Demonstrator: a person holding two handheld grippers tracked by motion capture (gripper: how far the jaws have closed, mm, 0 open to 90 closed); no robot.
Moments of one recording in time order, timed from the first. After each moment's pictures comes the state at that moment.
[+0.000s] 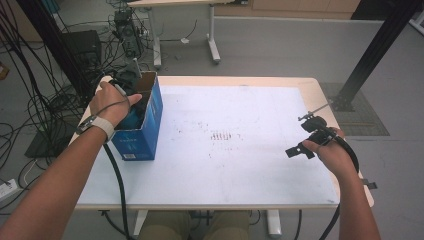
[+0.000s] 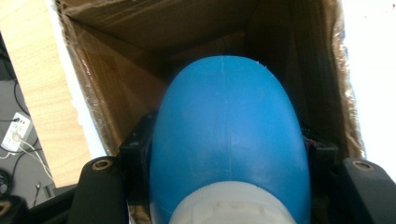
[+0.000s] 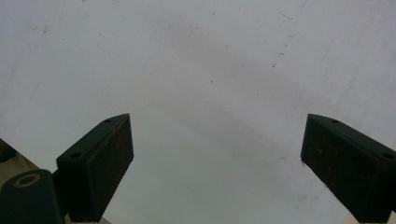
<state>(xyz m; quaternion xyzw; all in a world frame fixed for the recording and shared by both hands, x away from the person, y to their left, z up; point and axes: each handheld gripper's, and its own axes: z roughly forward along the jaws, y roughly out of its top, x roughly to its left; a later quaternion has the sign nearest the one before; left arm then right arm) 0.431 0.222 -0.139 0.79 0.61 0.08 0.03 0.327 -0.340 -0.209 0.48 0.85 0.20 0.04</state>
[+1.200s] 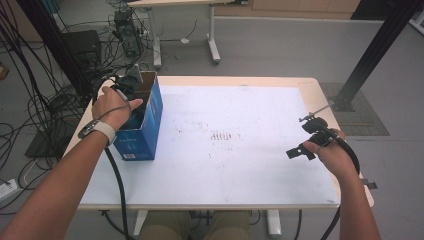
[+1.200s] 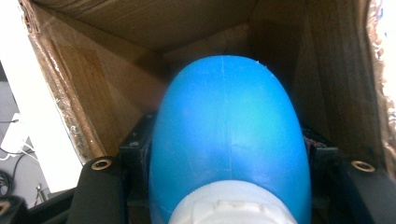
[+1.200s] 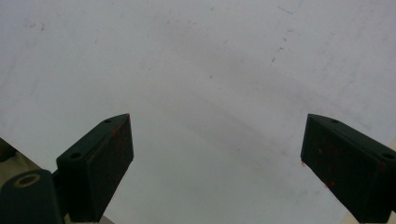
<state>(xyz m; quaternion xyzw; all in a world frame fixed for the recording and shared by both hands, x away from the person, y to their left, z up) 0.432 0.223 -0.152 0.79 0.61 0.07 0.03 0.324 -0.342 -0.210 0.49 0.85 0.20 0.04</state>
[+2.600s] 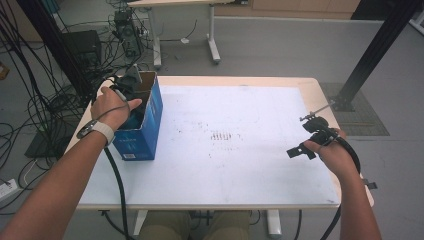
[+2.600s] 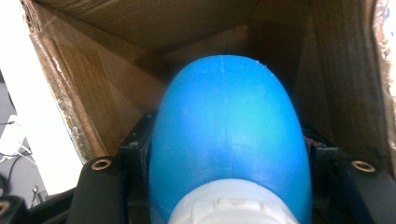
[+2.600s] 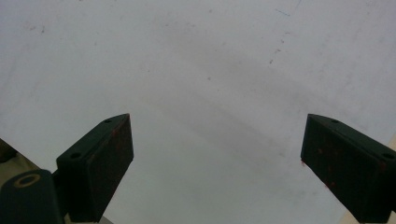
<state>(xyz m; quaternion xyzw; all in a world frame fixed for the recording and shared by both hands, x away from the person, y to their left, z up) 0.430 0.228 -0.153 0.79 0.61 0.07 0.04 0.325 -0.344 -0.209 0.49 0.85 0.20 0.04</state>
